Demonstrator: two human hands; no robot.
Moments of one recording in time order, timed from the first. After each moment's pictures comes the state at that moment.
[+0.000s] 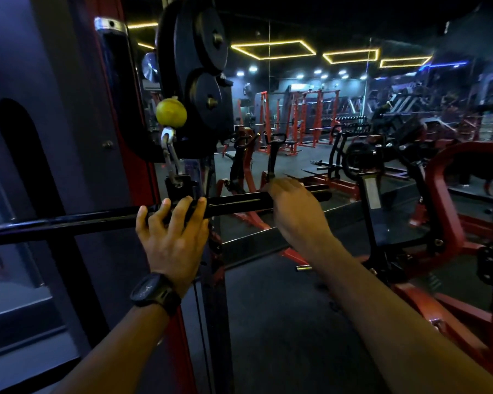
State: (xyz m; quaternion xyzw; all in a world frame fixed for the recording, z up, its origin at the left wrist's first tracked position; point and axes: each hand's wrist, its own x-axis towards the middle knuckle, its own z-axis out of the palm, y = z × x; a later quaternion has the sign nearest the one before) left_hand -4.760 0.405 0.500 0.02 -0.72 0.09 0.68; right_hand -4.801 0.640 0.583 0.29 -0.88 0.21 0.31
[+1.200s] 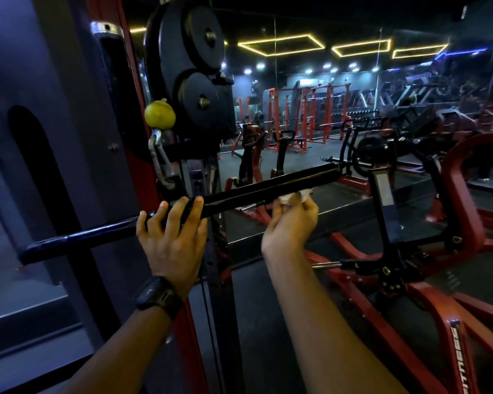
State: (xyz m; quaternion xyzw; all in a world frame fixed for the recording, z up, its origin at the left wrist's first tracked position) left_hand -4.757 0.405 0.500 0.02 -0.72 0.07 0.69; right_hand -4.793 0.583 0.569 -0.04 -0.18 0.98 0.08
